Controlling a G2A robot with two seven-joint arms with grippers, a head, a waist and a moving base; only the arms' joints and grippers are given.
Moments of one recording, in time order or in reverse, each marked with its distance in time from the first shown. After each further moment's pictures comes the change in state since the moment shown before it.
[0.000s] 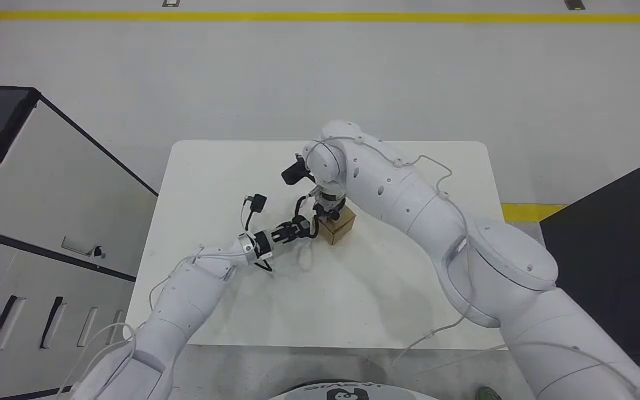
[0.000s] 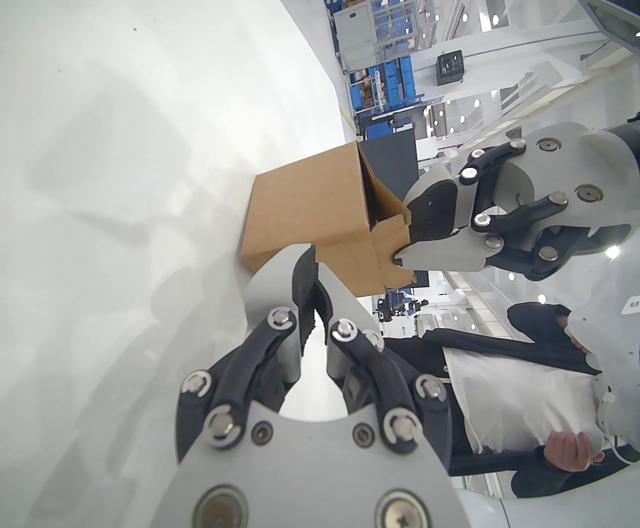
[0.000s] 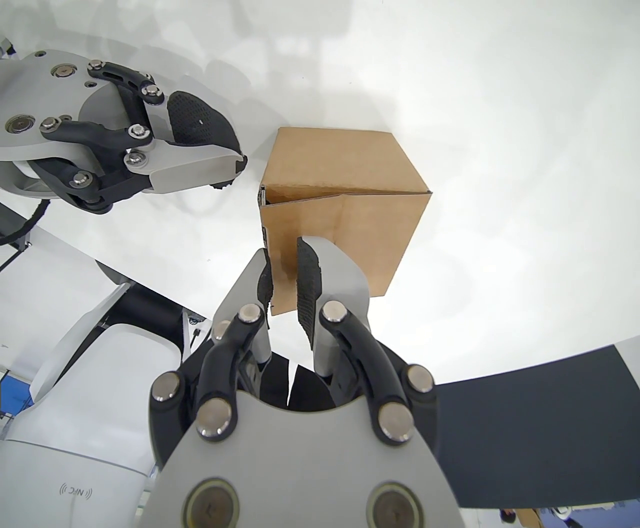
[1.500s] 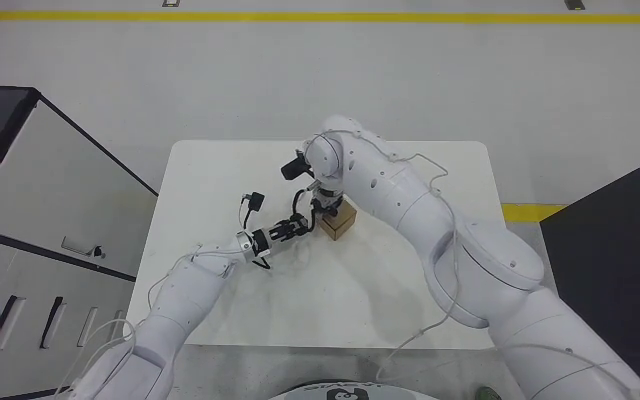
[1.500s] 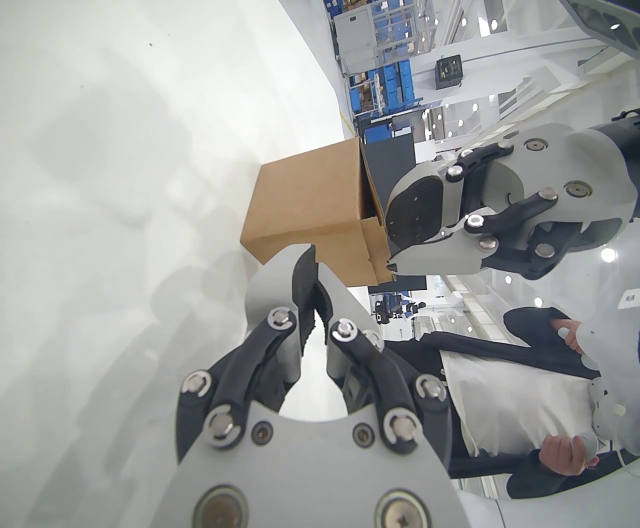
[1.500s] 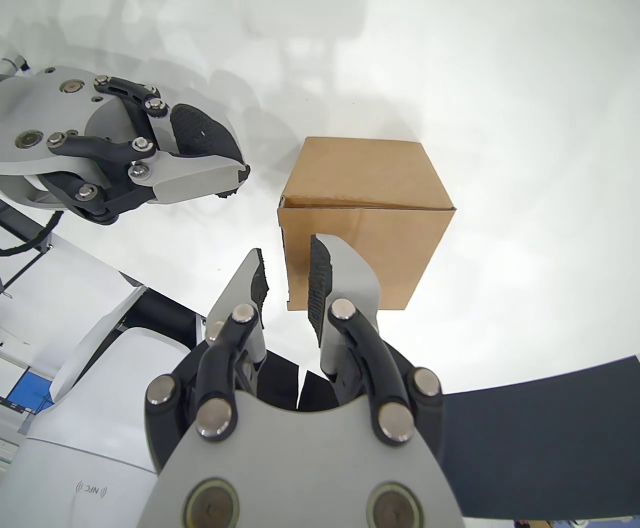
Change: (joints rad) left arm -0.024 -0.003 0.004 0.040 -0.025 -0.013 -0.019; right arm 0.022 -0.072 0.058 0.173 0.009 -0.058 -0.043
